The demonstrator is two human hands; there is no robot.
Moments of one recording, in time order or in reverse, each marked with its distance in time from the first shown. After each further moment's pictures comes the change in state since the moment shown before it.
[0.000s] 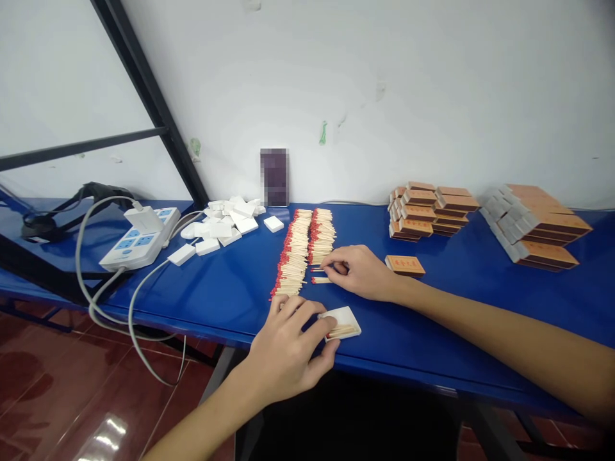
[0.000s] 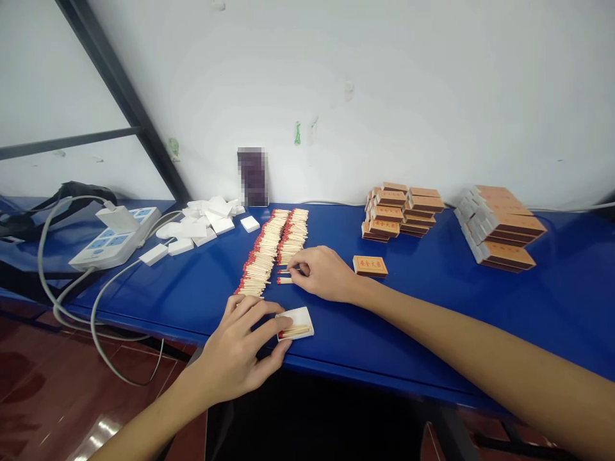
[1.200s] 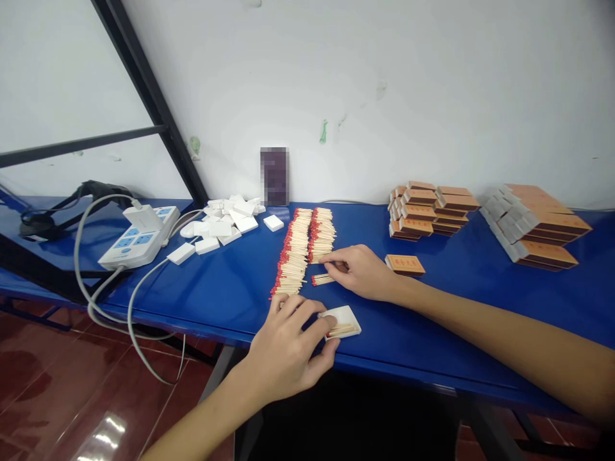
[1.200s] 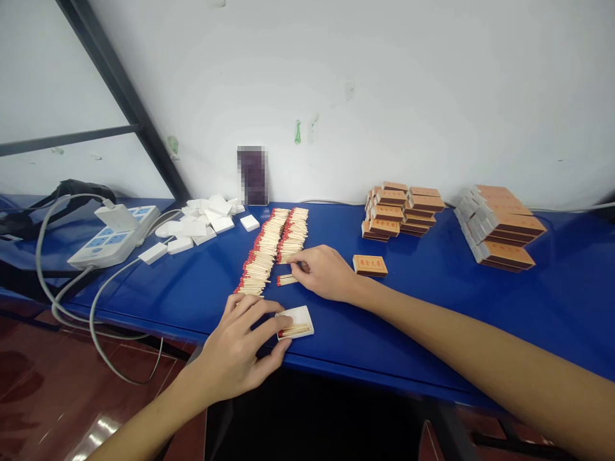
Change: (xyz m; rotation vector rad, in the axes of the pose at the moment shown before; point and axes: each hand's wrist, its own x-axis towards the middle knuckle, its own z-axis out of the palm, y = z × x) left_hand 0.000 0.001 -0.001 0.016 0.009 -0.001; right_hand -0.001 -0.002 -0.003 -0.032 -0.039 0.047
